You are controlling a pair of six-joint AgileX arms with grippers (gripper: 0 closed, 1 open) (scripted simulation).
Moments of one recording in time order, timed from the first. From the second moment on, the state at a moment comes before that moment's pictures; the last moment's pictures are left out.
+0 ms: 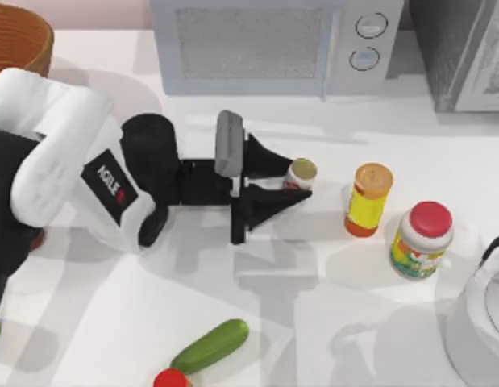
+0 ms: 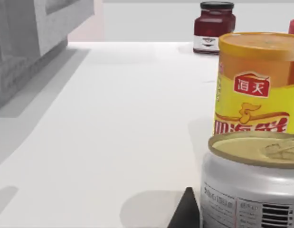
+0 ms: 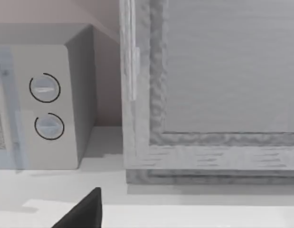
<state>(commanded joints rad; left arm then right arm) -0.40 2.56 1.22 1.32 1.22 0.02 0.00 0.00 0.00 0.00 0.00 0.00</state>
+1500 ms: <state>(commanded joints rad) -0.28 2.19 1.02 1.07 0.99 0.03 0.00 0.00 0.00 0.00 0.00 0.00</state>
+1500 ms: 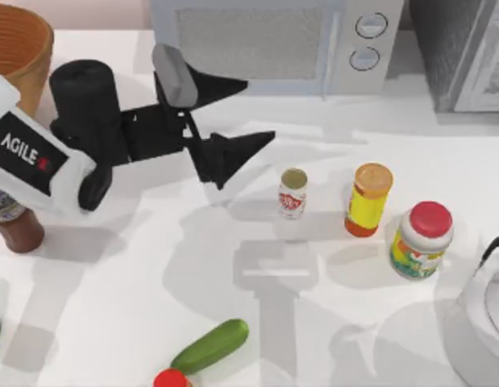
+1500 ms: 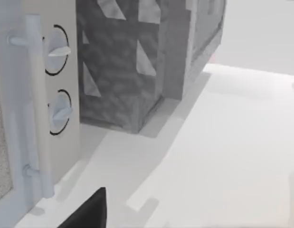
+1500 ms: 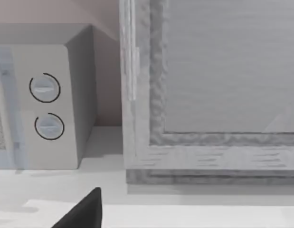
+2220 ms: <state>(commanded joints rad) -0.05 0.72 0.34 0.32 0.33 0.00 0.00 0.00 0.00 0.00 0.00 0.00</state>
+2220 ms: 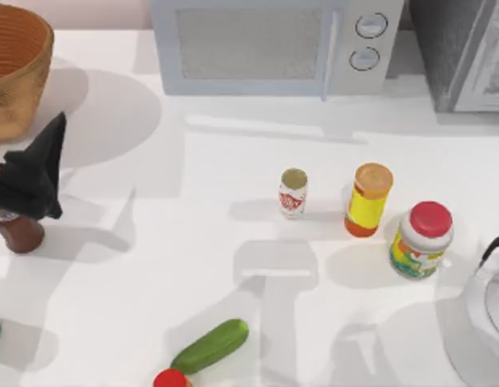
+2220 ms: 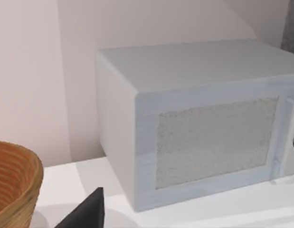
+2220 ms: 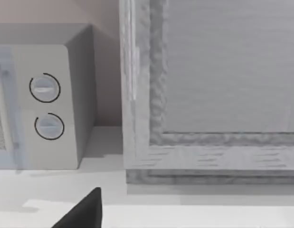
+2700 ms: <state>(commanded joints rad) 0.00 0.07 0.03 0.03 0.04 0.00 0.00 0.00 0.00 0.00 0.00 0.00</state>
